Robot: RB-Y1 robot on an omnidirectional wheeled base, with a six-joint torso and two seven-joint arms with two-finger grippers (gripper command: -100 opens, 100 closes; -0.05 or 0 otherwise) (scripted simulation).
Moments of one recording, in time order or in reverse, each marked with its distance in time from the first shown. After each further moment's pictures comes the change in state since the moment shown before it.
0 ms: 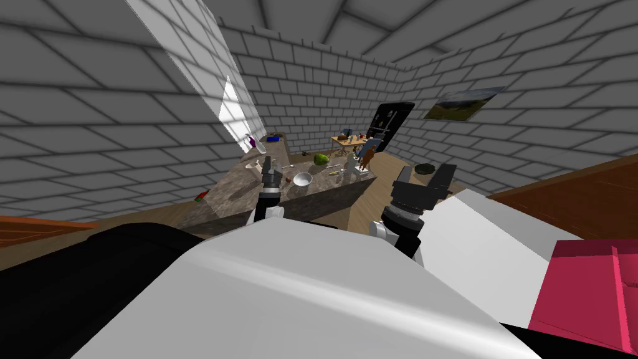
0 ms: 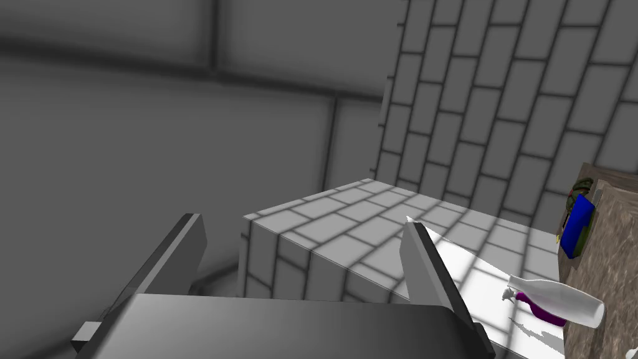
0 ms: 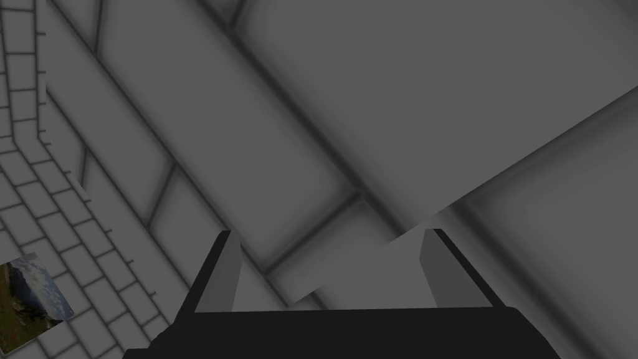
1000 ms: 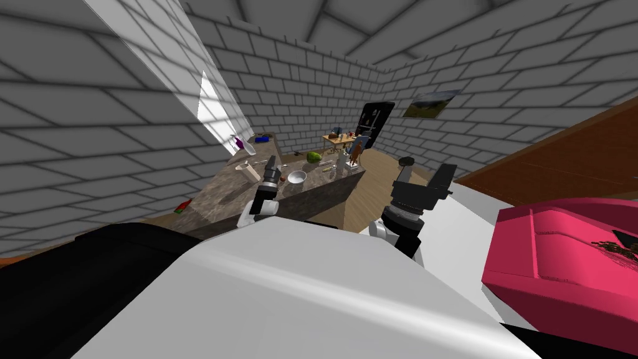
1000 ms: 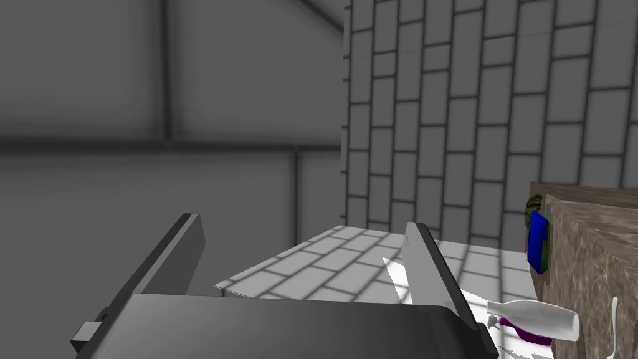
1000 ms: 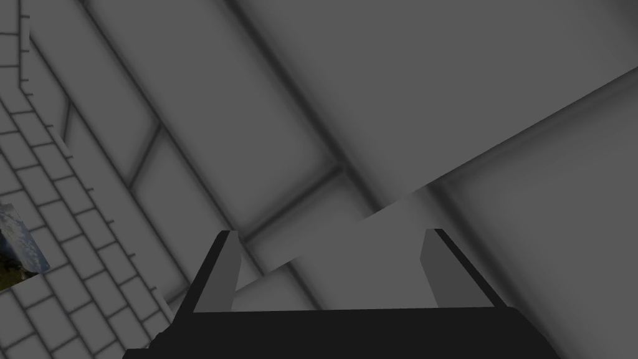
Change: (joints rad) left arm -0.111 0.148 0.099 0.058 -0.003 0.221 0.004; right arm 0.000 0.000 0.000 0.000 0.000 0.000 0.000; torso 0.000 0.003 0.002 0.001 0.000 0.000
